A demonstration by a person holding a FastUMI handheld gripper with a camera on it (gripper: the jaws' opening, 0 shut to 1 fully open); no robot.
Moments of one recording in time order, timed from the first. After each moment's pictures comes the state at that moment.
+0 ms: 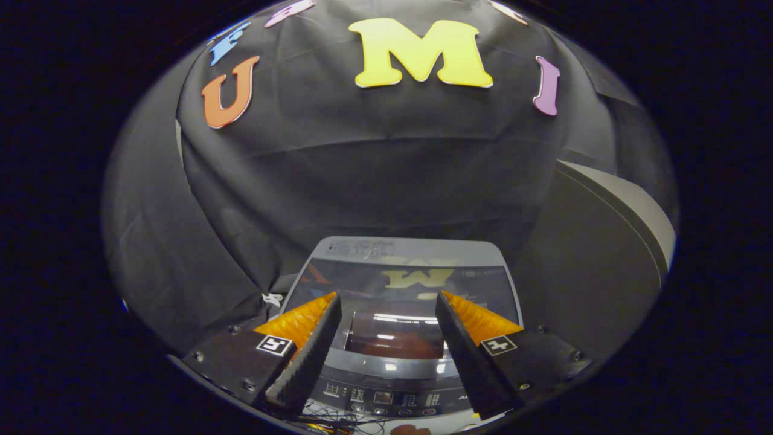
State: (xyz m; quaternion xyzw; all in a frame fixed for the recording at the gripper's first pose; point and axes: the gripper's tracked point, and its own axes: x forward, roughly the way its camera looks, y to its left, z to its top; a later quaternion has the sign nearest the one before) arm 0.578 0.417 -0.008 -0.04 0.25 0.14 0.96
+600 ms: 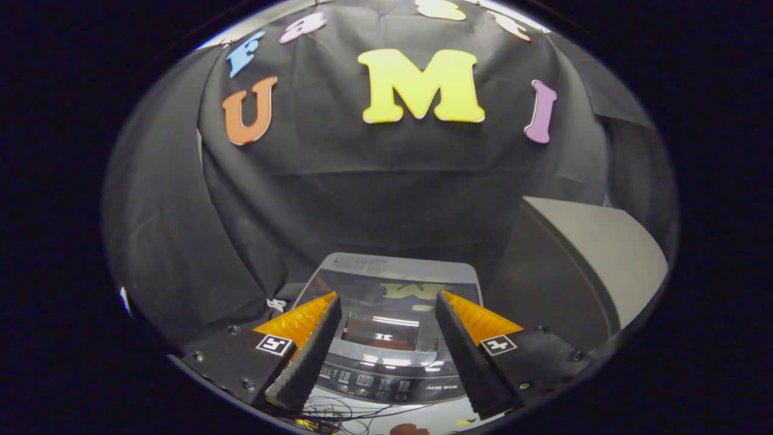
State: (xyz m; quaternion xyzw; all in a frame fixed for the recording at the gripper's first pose) arm 0.560 0.401 0.037 -0.04 0.19 0.18 0.97
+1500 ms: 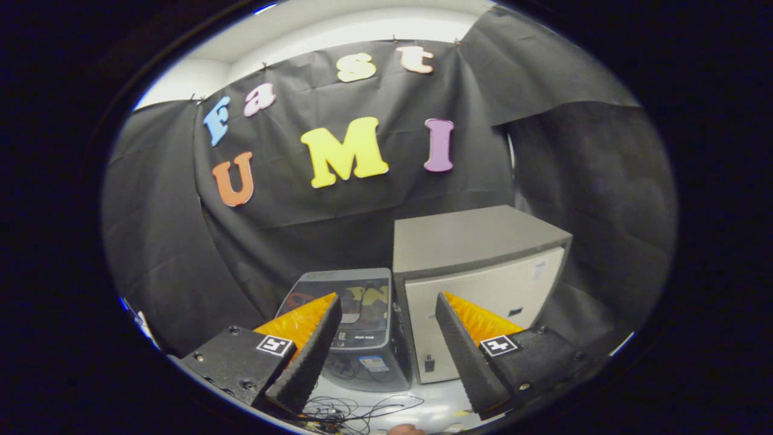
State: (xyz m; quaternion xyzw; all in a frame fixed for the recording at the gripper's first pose) arm 0.478 0.298 0.076 0.06 0.11 0.10 0.99
